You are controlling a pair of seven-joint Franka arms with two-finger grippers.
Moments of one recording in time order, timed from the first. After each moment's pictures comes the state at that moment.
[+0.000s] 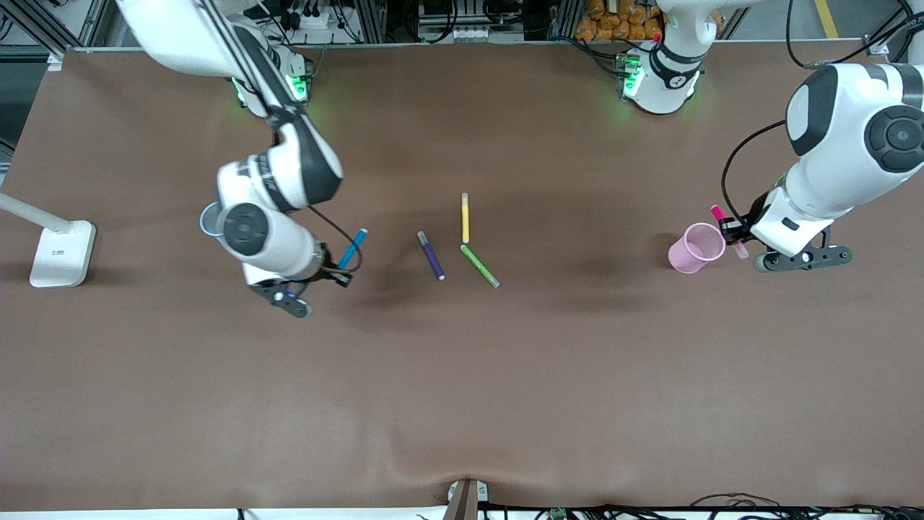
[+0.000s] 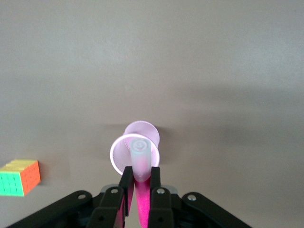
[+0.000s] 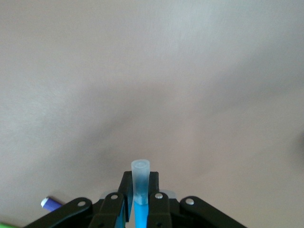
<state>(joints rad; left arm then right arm) 0.15 0.04 -0.23 -2.01 0.08 2.01 -0.17 0.38 0.37 -0.04 -1.79 0.13 2.07 0.72</state>
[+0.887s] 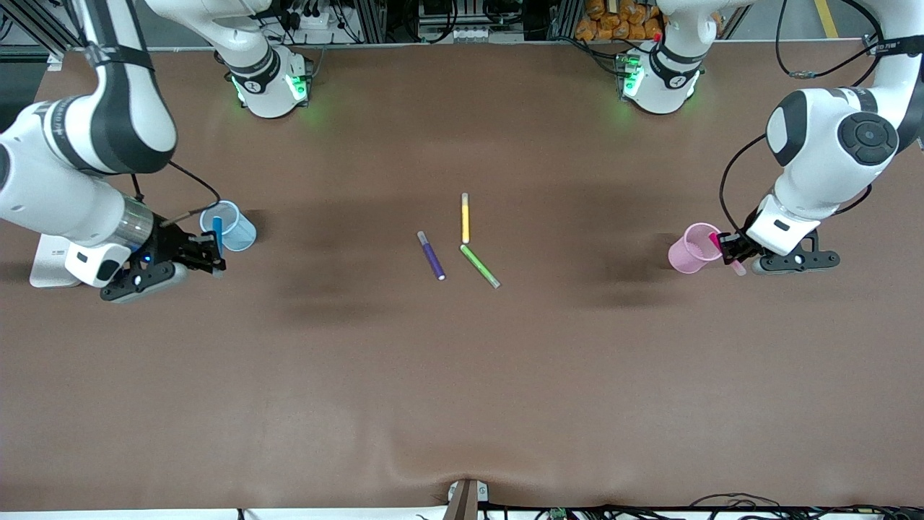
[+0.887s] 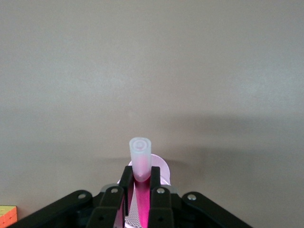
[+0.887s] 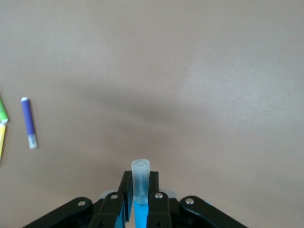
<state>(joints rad) 0.21 0.03 -0.24 -2.25 0.08 2.40 -0.14 0.05 0.12 -0.04 -1.94 0.28 2.02 -0.46</state>
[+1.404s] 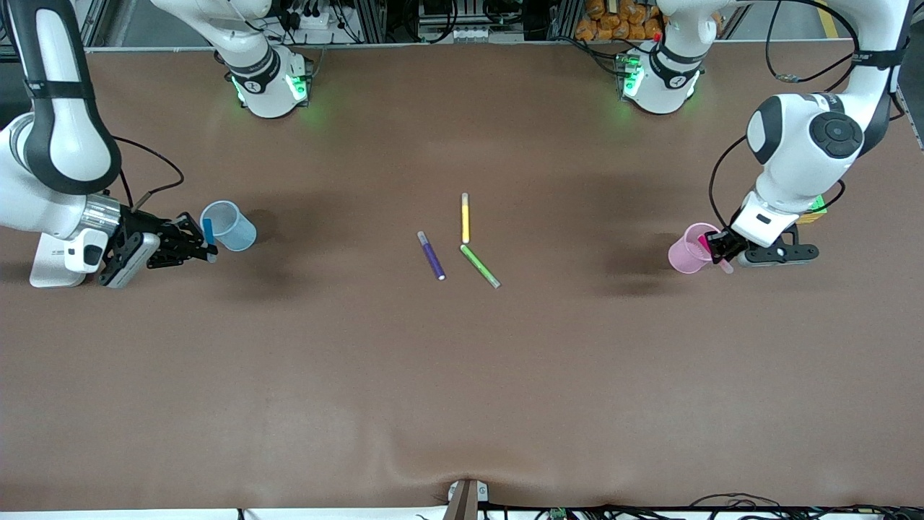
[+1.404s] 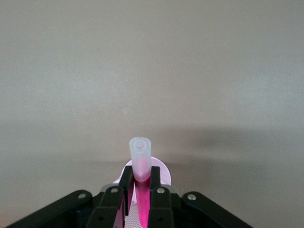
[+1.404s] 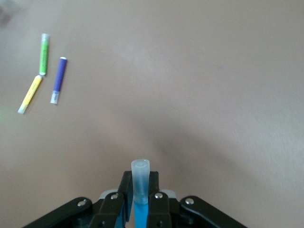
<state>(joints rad) 0.22 0.03 -0.24 -2.42 0.08 2.62 -0.14 -0.13 0.12 -0.04 -2.13 0.59 2.05 -1.16</state>
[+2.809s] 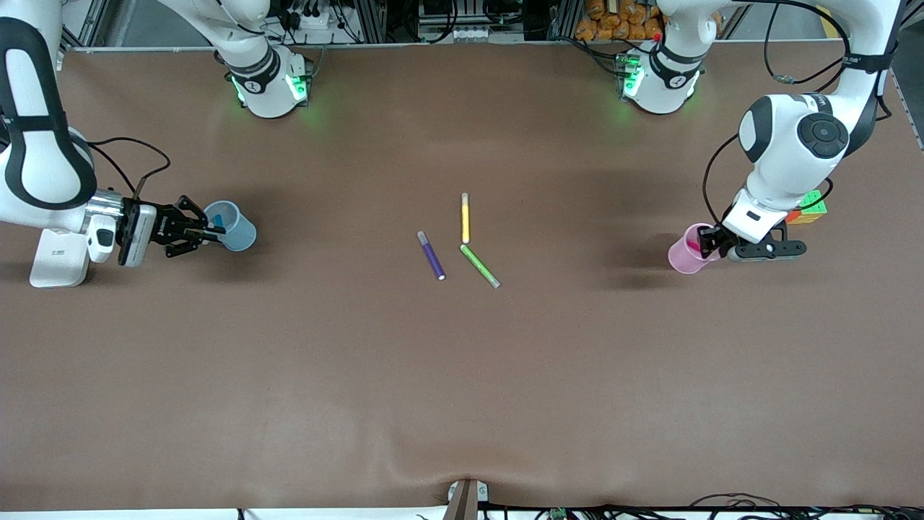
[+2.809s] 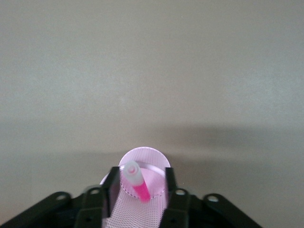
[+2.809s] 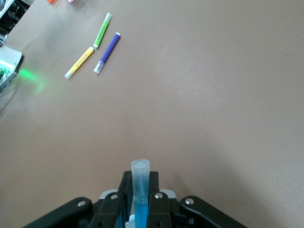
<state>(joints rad) 0.22 0.03 -0.24 -2.45 0.08 2.65 -0.14 -0.28 0.20 -0.04 -2.22 0.73 1.92 -1.64</state>
